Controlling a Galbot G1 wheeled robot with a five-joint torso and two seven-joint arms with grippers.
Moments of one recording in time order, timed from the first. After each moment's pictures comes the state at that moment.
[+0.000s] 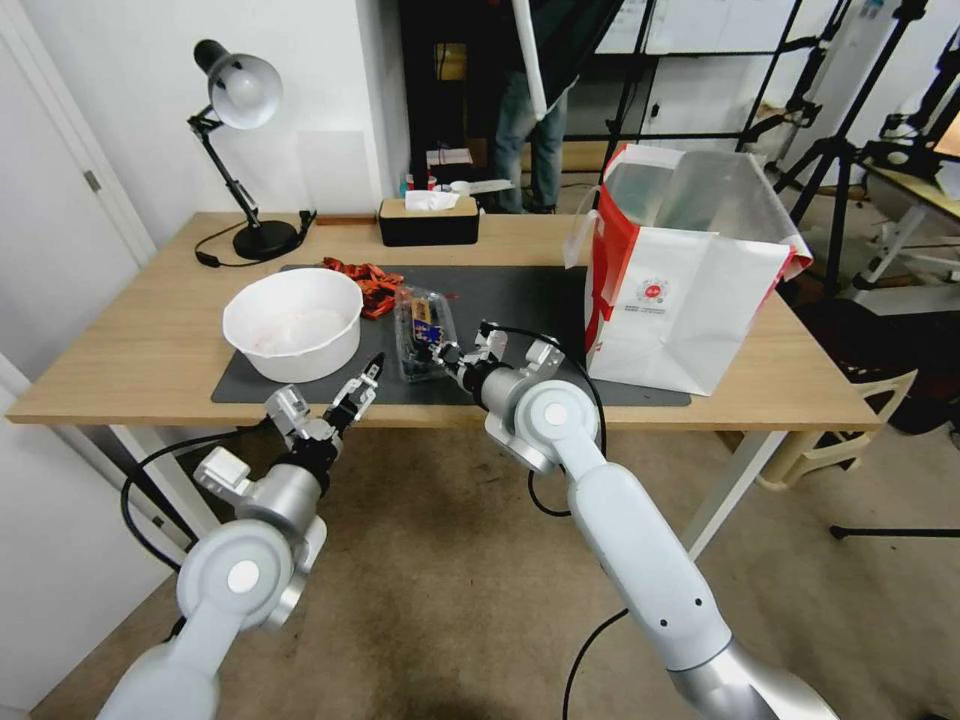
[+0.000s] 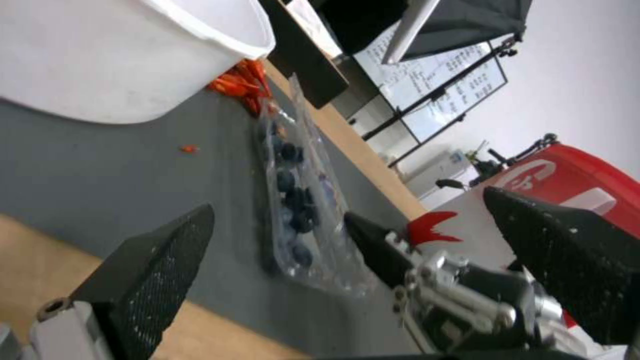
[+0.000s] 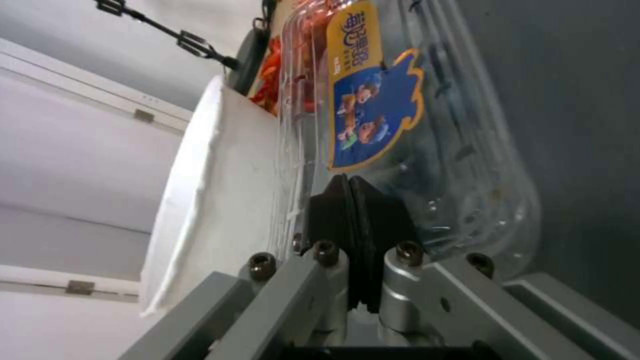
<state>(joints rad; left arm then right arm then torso) 1.27 -1.09 -0.39 -2.06 -1.39 0.09 -0.24 -0.73 1.47 0.03 1.66 1.42 -0.43 0.54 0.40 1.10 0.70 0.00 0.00</state>
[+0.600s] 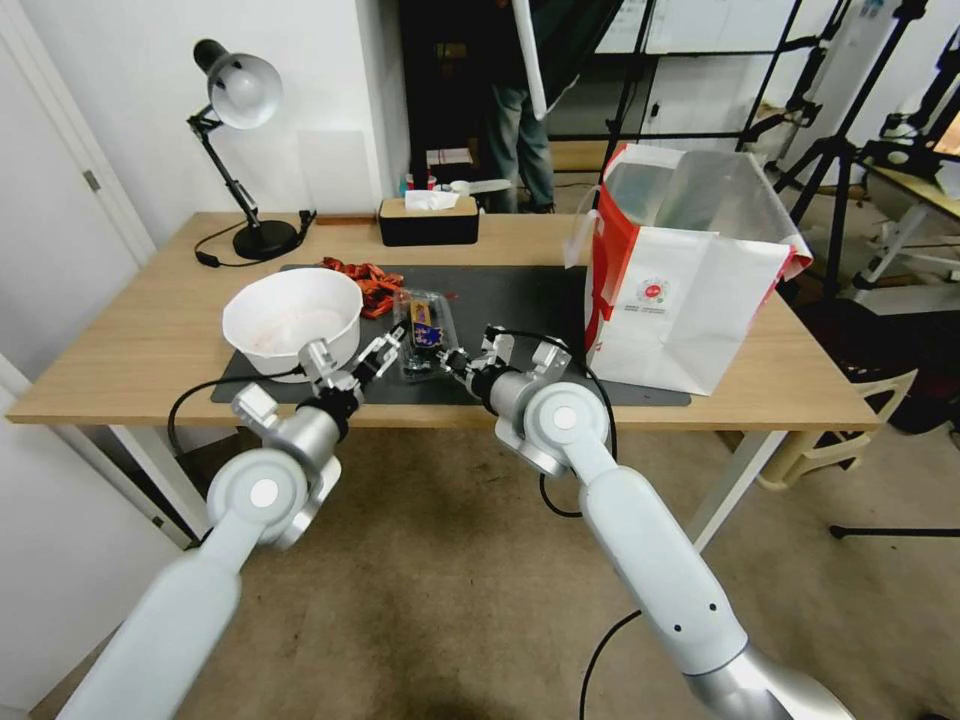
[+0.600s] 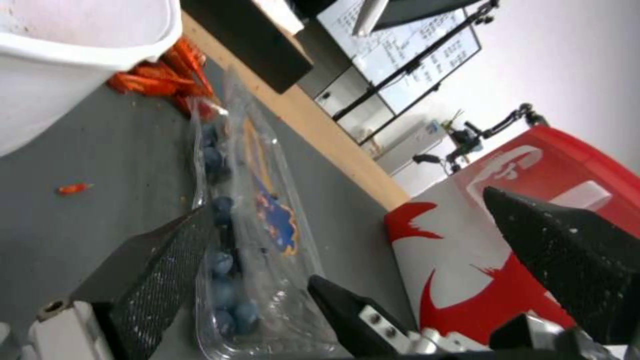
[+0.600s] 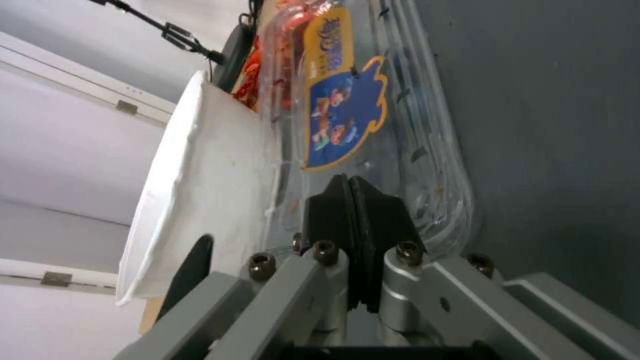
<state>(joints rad) 1.02 -1.04 -0.27 -1.92 -1.48 0.16 -0.24 -0.74 1.43 0.03 1.69 1.42 -0.45 0.55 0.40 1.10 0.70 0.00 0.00</state>
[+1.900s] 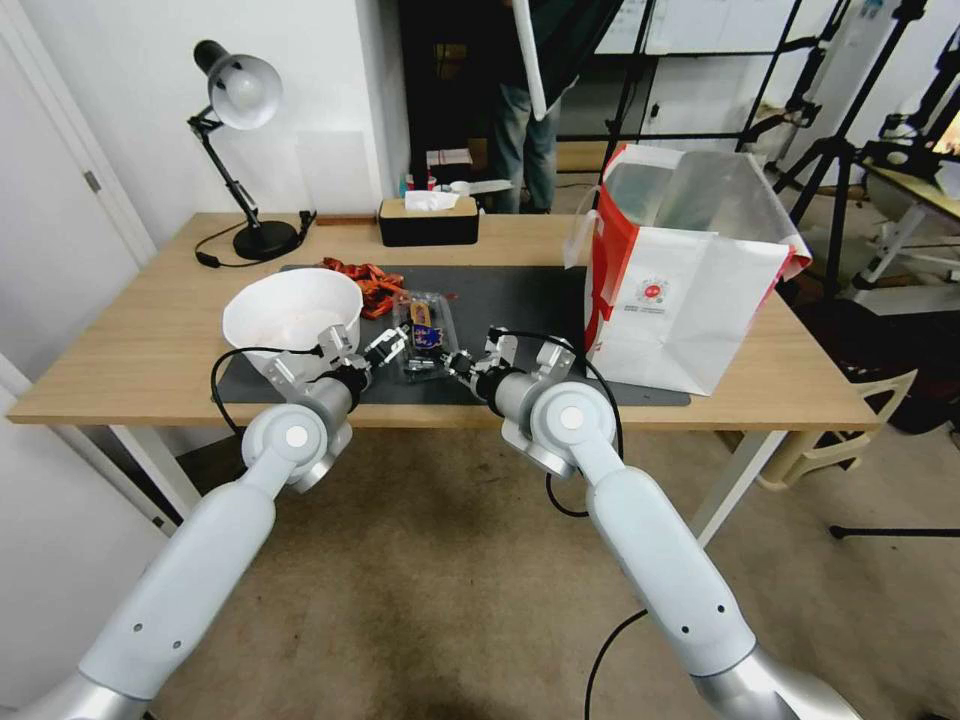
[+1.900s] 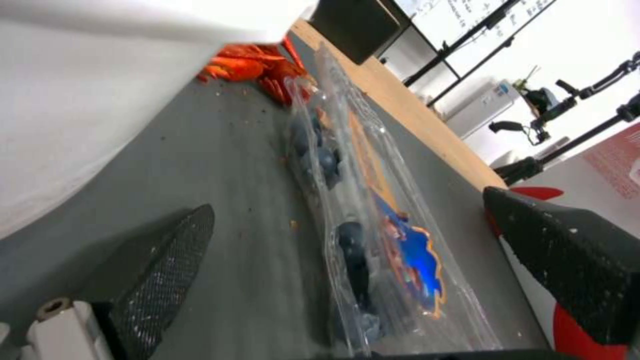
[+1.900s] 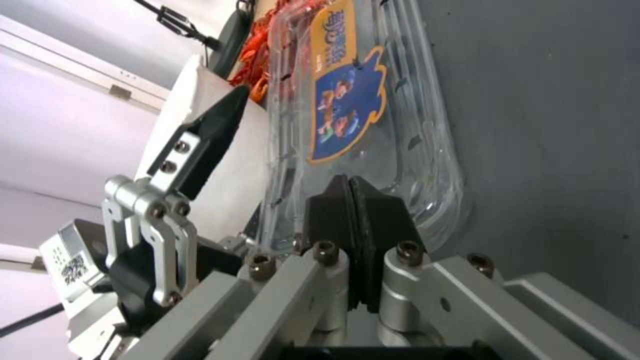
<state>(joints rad) 0.81 -1.04 -0.14 -1.65 -1.44 0.22 -0.27 -0.74 1.42 0.03 1.70 1.42 -0.48 0.55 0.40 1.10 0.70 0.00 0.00</state>
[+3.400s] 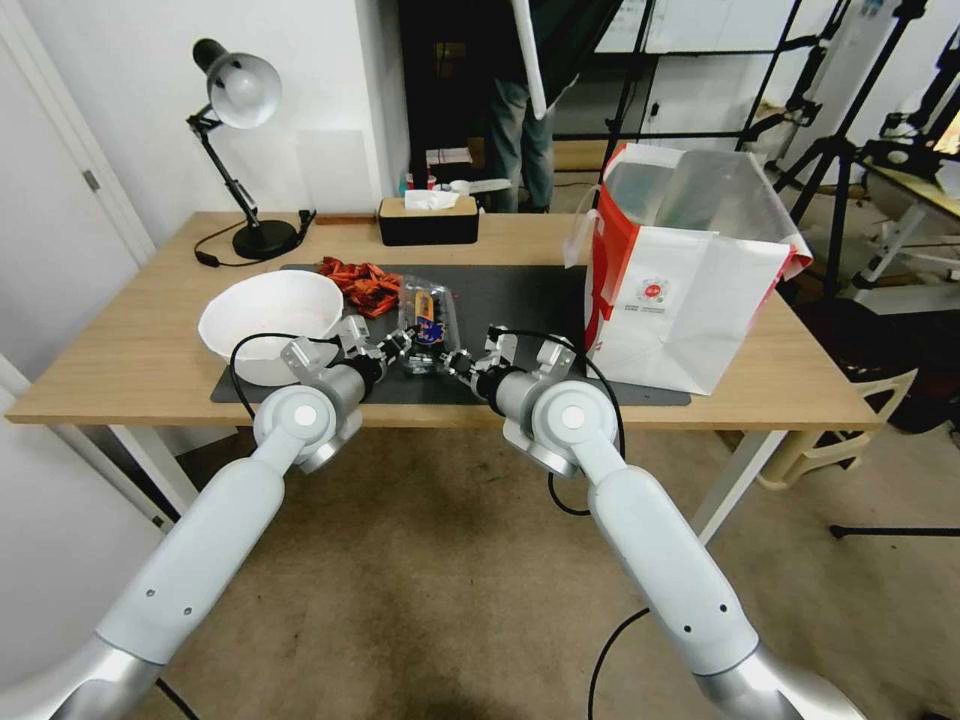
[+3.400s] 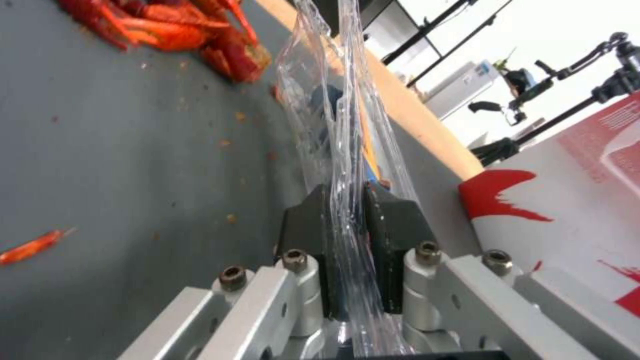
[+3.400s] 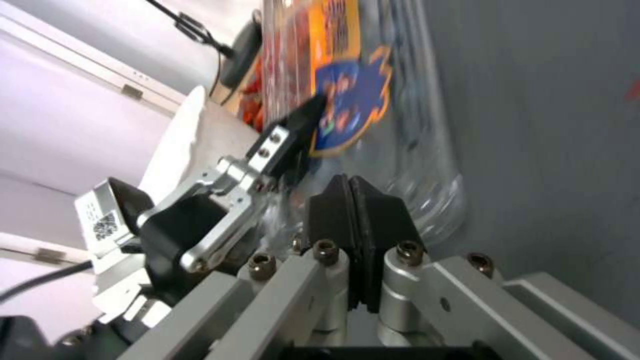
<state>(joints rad) 0.74 -1.04 -0.09 -1.61 -1.51 0.26 -0.26 -0.74 1.40 0.03 1.73 1.41 -0.49 0.53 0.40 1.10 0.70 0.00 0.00</state>
